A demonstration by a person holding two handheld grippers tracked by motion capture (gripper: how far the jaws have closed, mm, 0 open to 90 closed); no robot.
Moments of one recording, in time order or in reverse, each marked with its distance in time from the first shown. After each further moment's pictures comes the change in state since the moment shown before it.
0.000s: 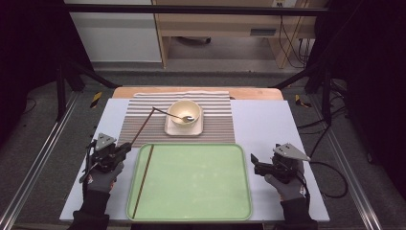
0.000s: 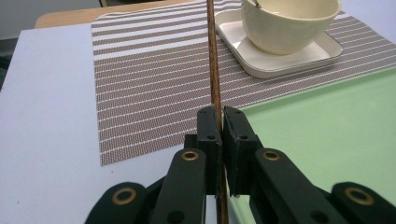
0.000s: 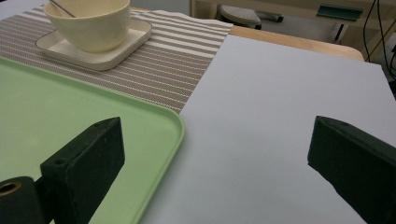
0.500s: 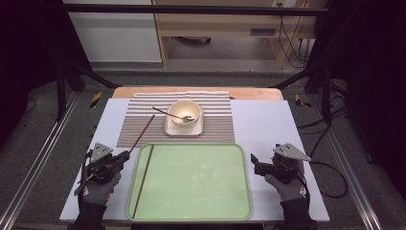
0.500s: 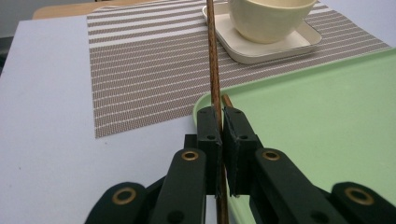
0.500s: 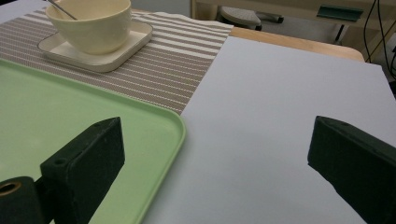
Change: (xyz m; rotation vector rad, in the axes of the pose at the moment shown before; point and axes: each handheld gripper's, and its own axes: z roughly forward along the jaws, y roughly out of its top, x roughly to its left) left arm -0.014 -0.019 -0.024 -0.002 -0.019 0.006; right arm 0.001 0.001 -0.001 -0.007 0.003 0.005
